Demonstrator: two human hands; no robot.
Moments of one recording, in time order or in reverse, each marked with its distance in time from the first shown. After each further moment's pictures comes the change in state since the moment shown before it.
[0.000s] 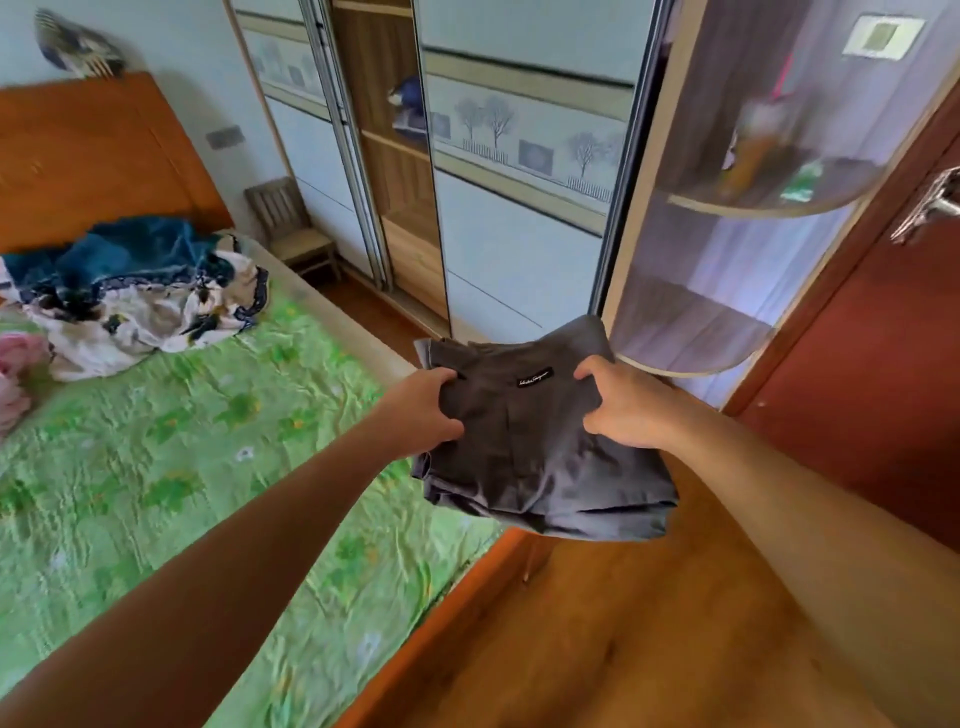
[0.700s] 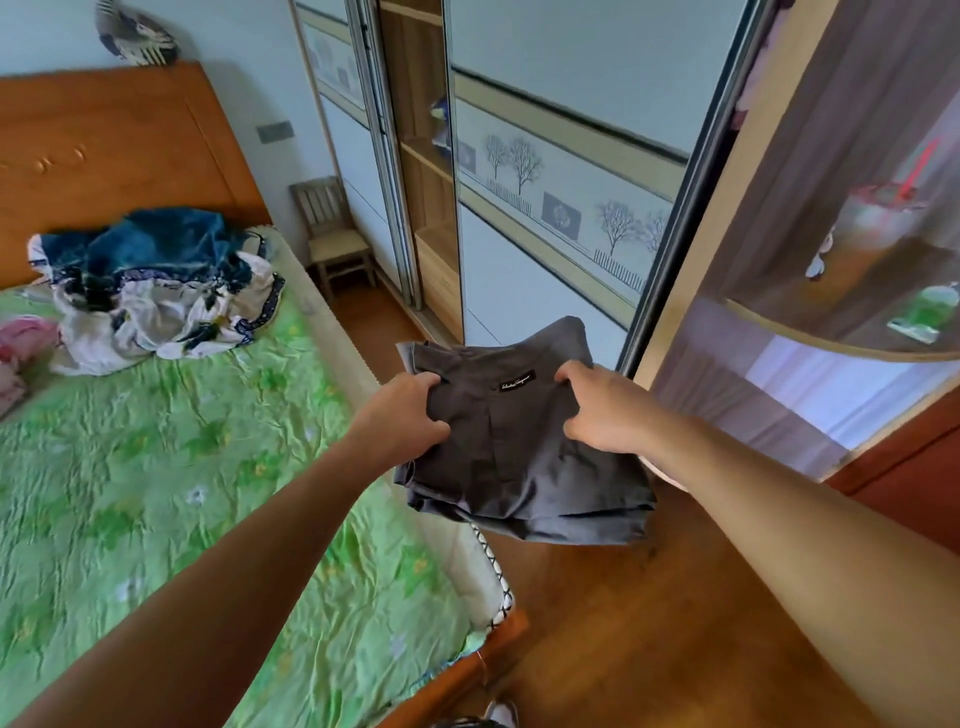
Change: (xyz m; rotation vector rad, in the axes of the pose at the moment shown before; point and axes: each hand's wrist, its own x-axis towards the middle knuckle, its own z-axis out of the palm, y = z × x) left_hand 0.253 0.069 -0.015 0.070 0.162 -0.177; right_hand 0.281 0.093 -0.115 -0.129 -0.055 -0.218
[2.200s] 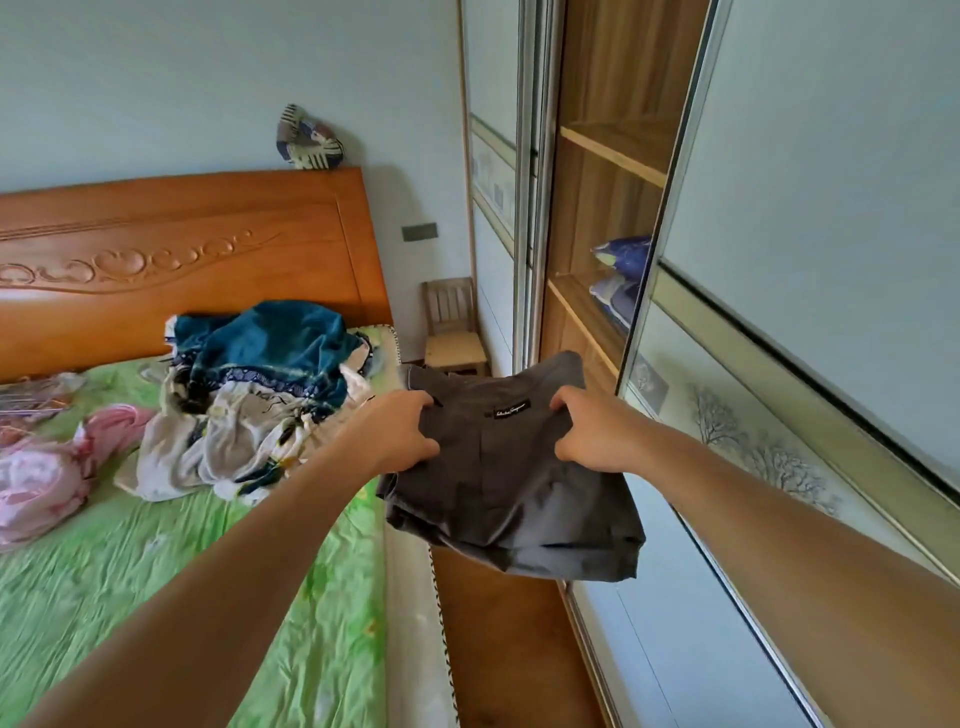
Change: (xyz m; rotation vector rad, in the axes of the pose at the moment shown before) left_hand 0.519 -0.197 -0.212 0.193 0.044 -0.331; right_hand 0.631 -0.127 -0.148 0.053 -0.155 -0.264
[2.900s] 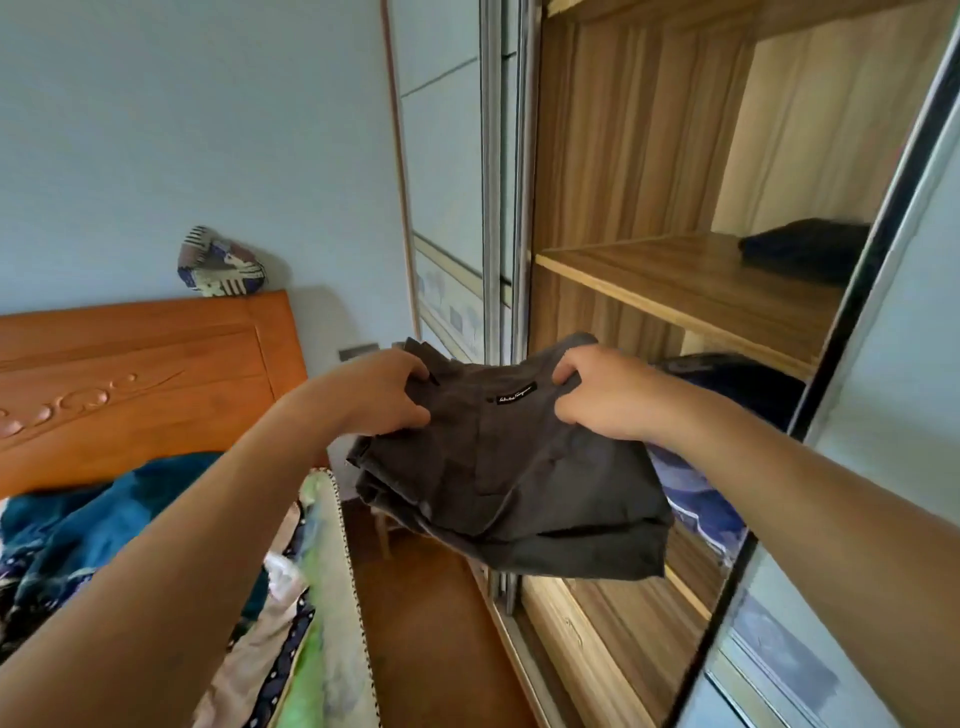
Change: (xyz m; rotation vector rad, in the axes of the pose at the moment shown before) left_hand 0.321 -0.035 -0.183 0.016 0.126 0.269; right_hand 0.249 -0.068 -0.175 -0.006 0.377 0.121
